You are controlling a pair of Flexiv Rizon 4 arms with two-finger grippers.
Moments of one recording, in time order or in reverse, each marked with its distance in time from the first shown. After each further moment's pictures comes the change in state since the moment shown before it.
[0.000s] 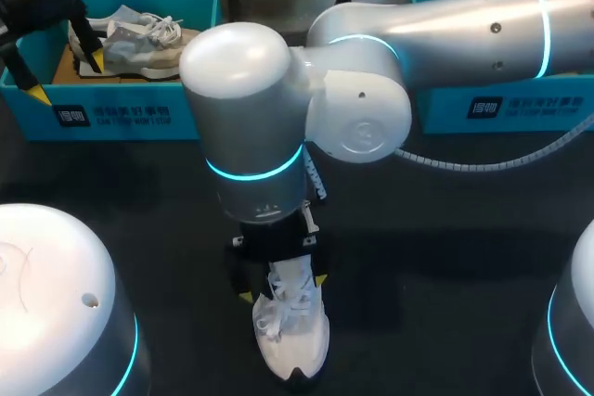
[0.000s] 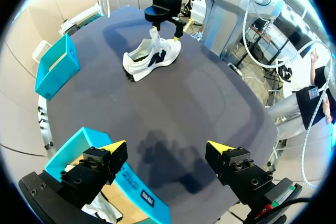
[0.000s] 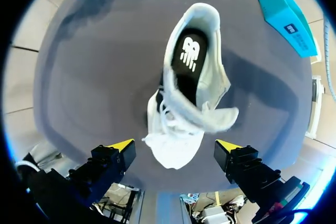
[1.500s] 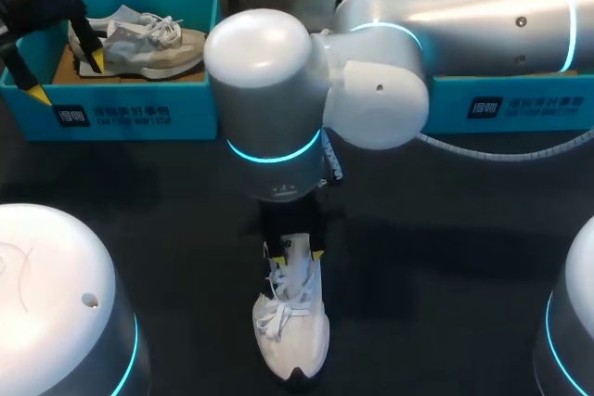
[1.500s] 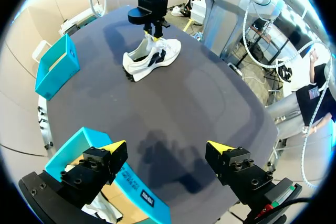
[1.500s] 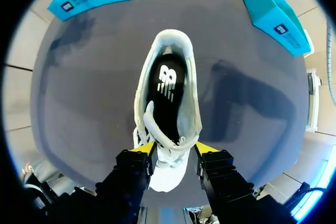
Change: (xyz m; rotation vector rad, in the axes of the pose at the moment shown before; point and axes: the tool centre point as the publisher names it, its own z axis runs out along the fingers) left arm 0.000 0.000 0.000 0.000 0.000 0.000; right arm -0.032 0.049 0.007 -0.074 -0.025 0.097
